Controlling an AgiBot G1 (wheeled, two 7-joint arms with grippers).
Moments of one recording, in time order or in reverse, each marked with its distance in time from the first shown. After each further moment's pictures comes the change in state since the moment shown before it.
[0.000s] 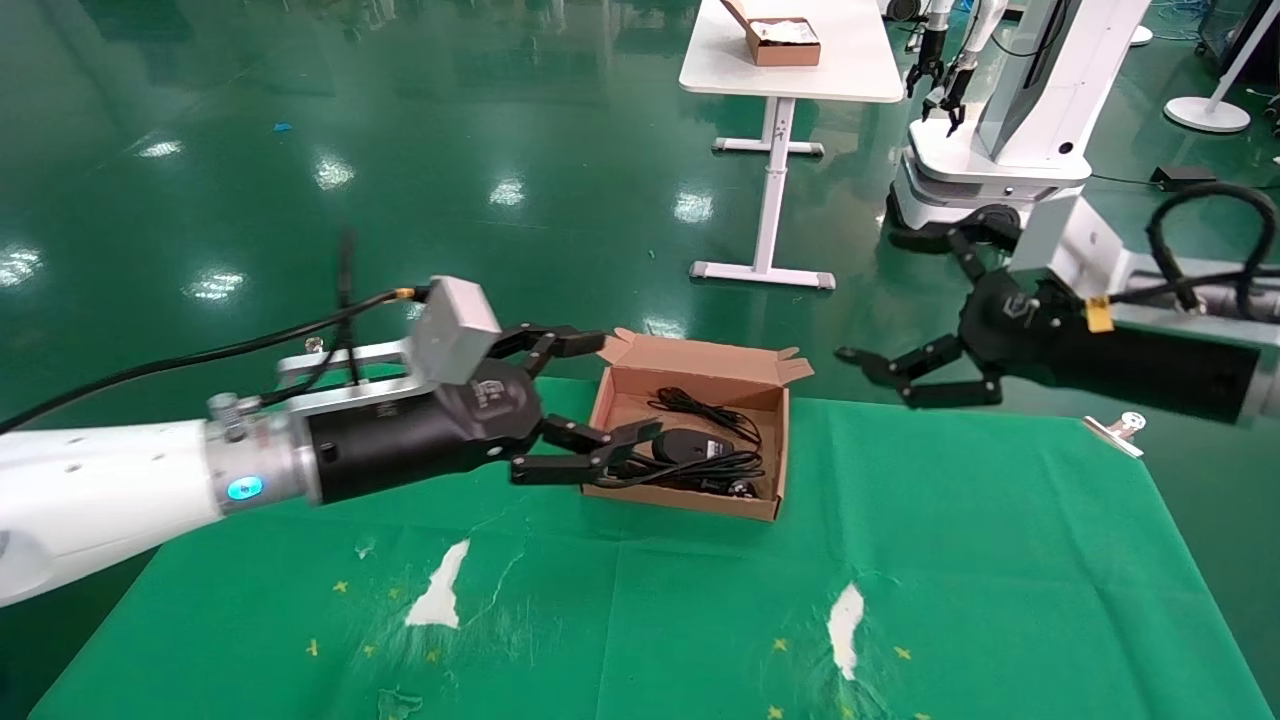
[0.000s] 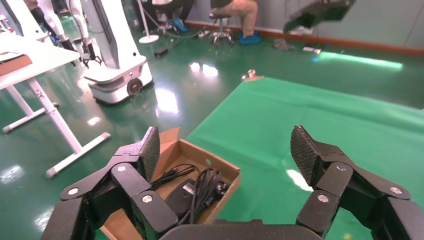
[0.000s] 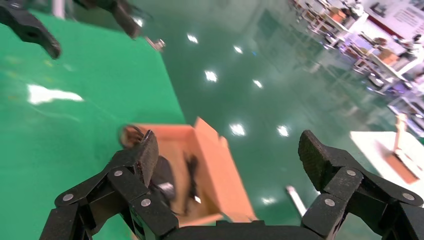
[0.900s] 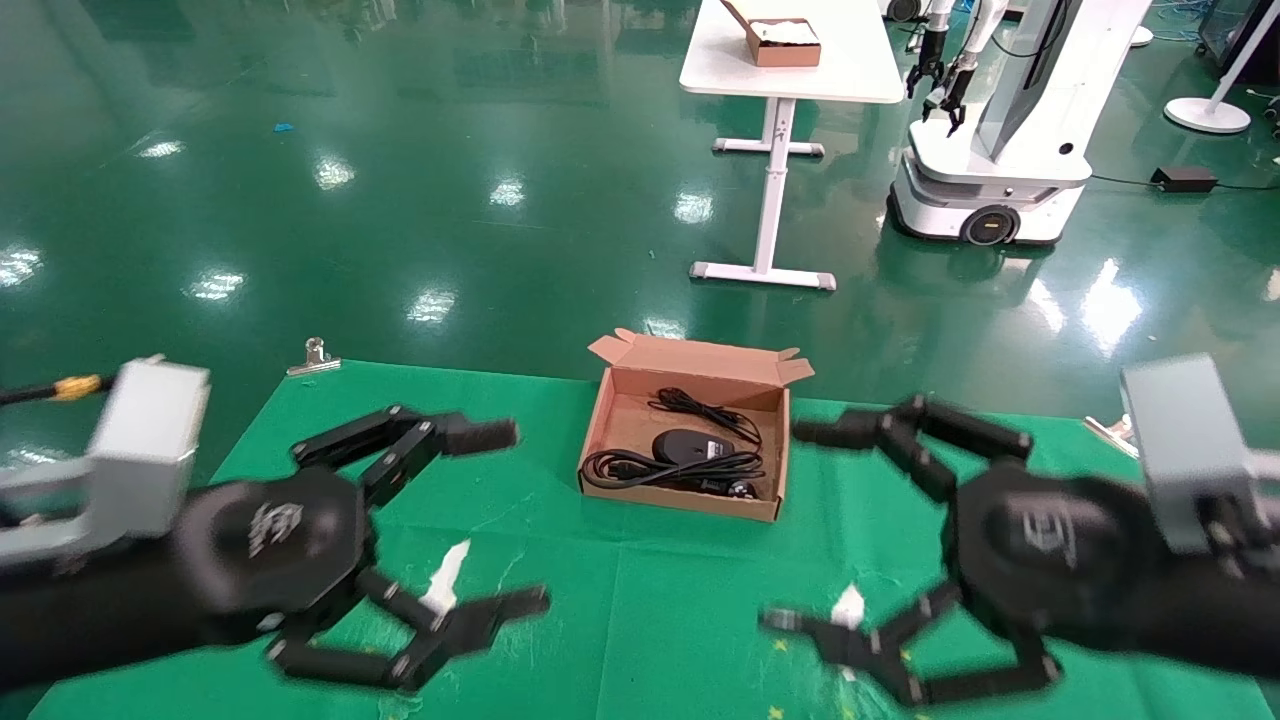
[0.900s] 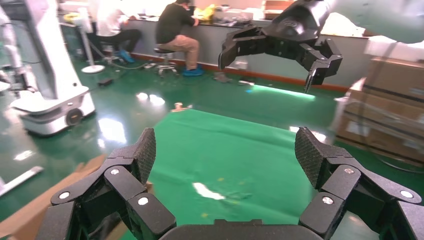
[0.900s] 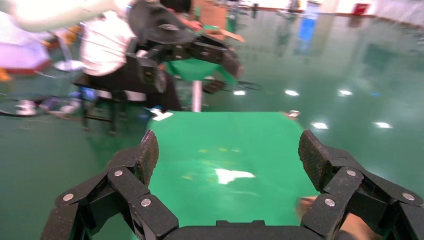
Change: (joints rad) left arm 0.282 -0.343 -0.170 -0.449 -0.286 0.240 -0.206; right arm -0.392 0.168 0.137 0.527 0.324 -0.193 0.417
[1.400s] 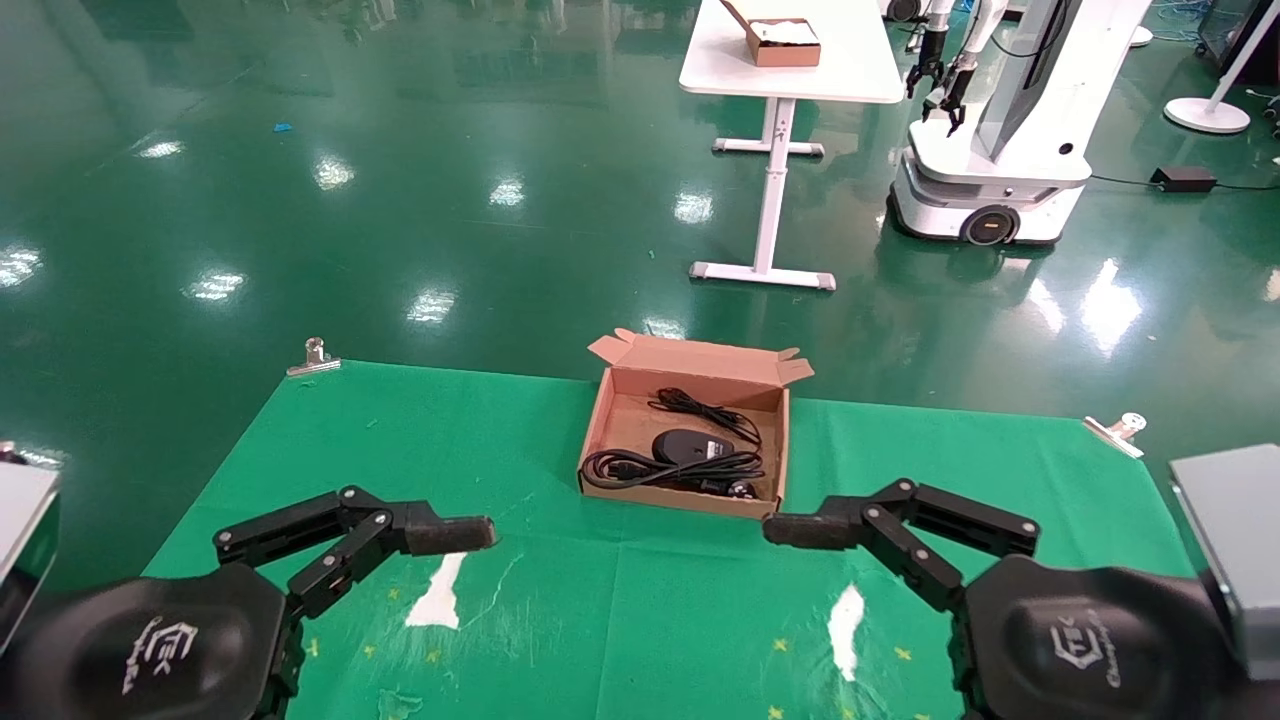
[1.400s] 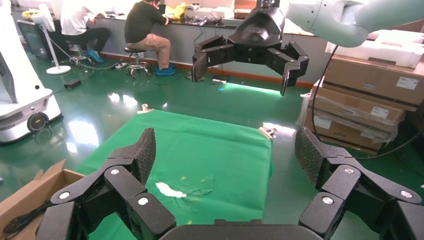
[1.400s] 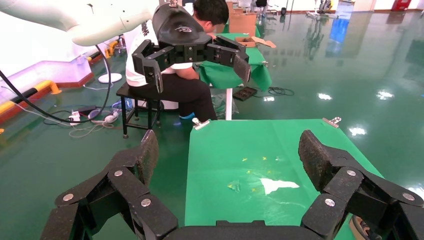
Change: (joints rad) left arm 0.084 -0.102 -0.051 -0.134 -0.087 0.072 -0.058; right arm -0.084 0.036 0.030 0.114 0.071 -0.042 0.081
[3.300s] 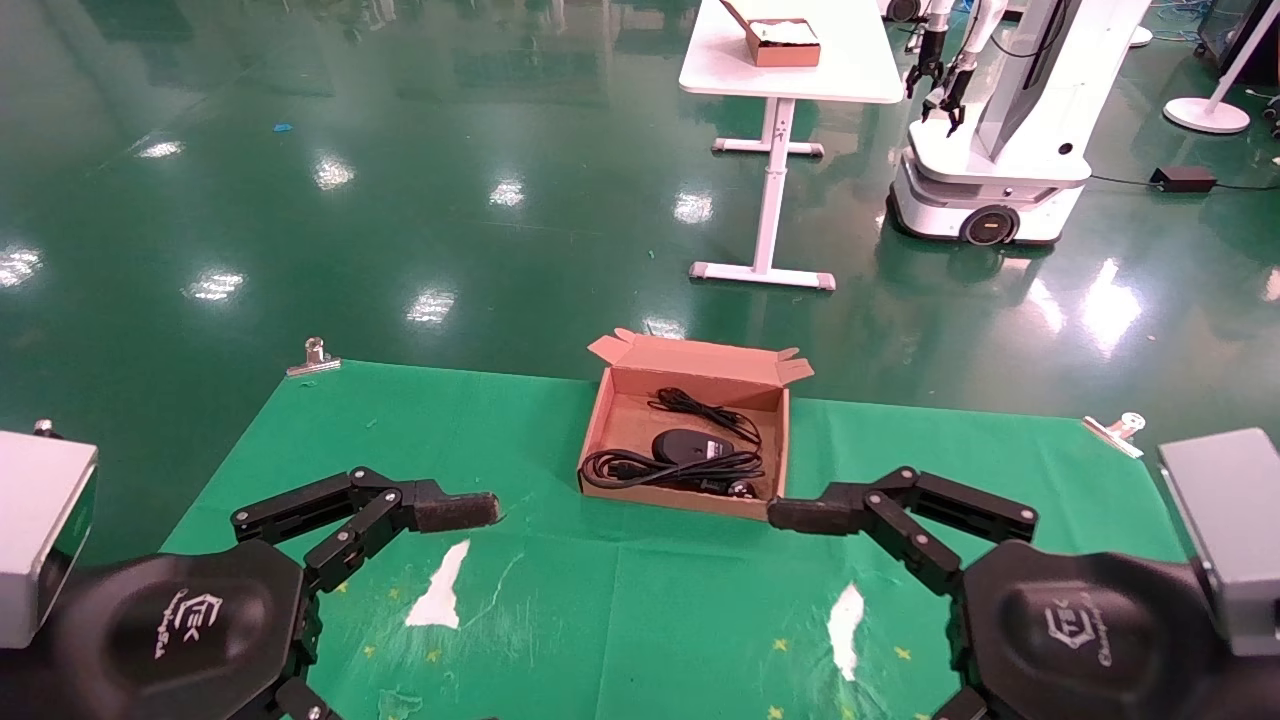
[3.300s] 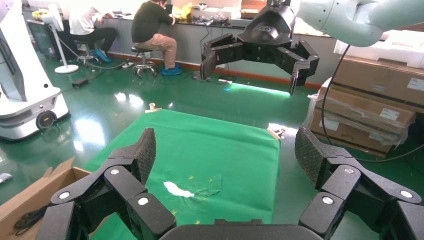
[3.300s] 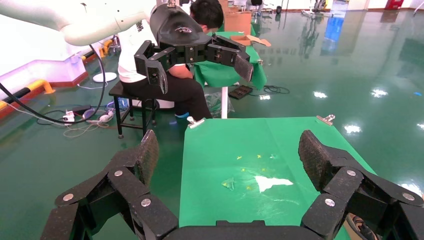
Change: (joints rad) left arm -0.015 0.017 0.009 0.024 0.016 -0.014 0.008; right arm 0.010 -0.004 -0.004 -0.015 -0.010 0.006 -0.003
